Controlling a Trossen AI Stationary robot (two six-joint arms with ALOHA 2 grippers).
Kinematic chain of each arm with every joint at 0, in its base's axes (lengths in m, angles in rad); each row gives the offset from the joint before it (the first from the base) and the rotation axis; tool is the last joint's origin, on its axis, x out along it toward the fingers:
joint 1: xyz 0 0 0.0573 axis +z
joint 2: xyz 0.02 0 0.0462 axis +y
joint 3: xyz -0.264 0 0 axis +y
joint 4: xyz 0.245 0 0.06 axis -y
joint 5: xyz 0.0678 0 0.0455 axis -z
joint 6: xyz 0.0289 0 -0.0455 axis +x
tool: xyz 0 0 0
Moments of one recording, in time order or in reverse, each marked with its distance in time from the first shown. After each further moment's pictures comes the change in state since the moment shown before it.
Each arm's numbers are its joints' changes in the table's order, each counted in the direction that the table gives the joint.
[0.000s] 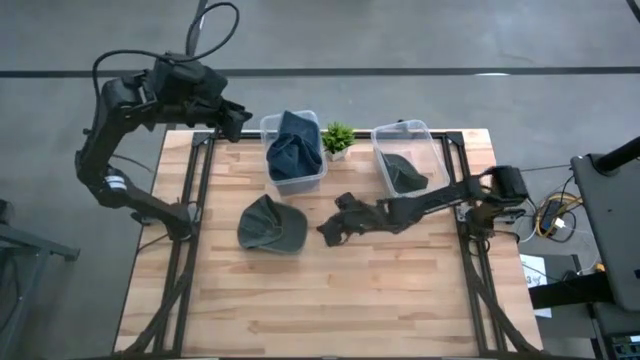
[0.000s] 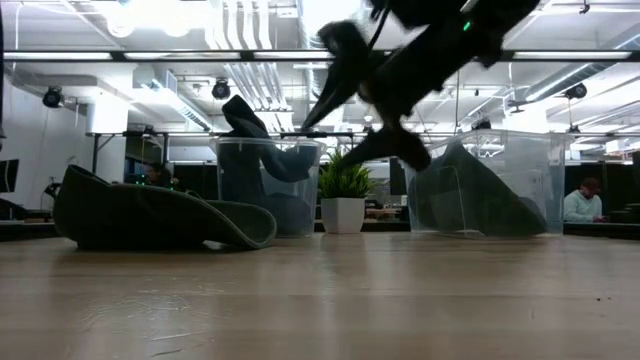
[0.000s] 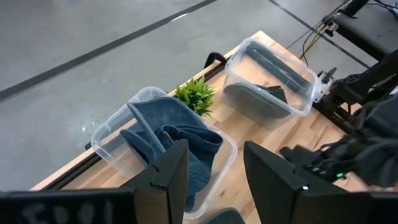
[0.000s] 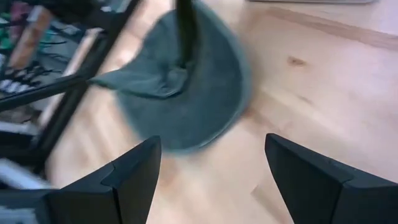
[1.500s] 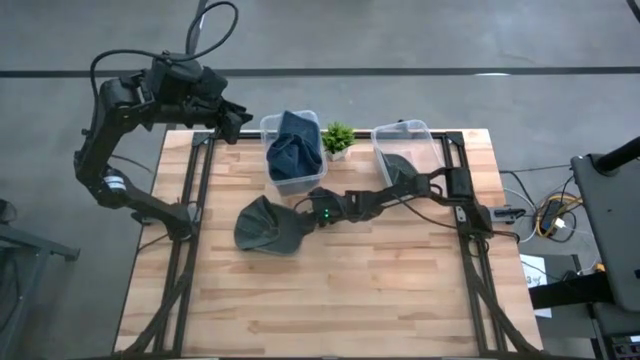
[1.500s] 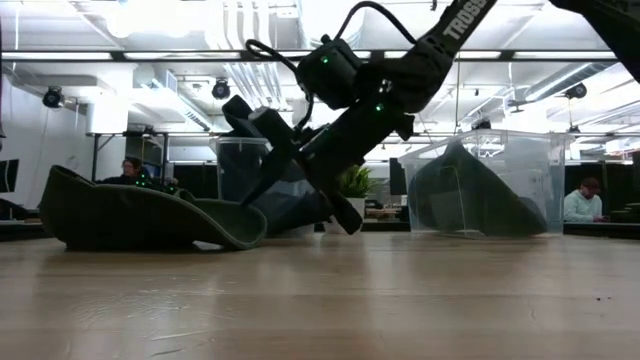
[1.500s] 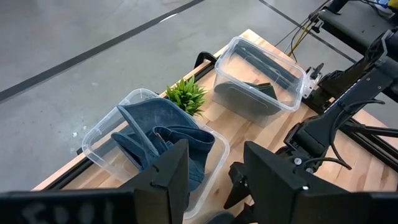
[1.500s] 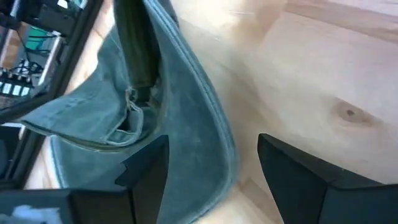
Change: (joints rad) left arm 0.001 -0.007 0.001 0.008 0.046 0.031; right arm -0.143 0.395 -0.261 0.117 -0.198 -0.034
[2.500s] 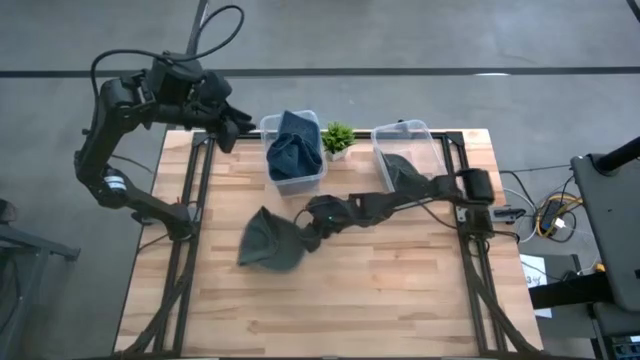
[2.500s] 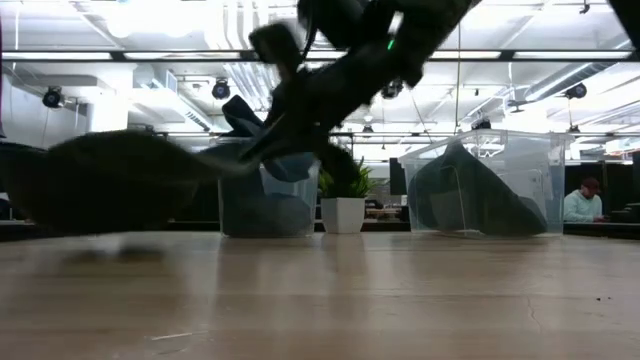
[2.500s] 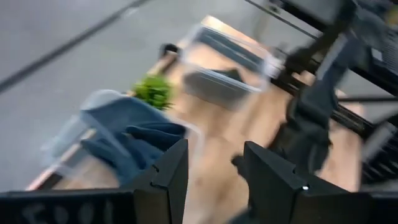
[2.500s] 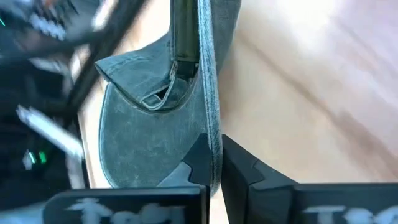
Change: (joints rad) left arm 0.000 0.002 0.000 0.001 0.146 0.094; right arm 0.085 -0.139 -0.054 -0.180 -0.119 -0.080
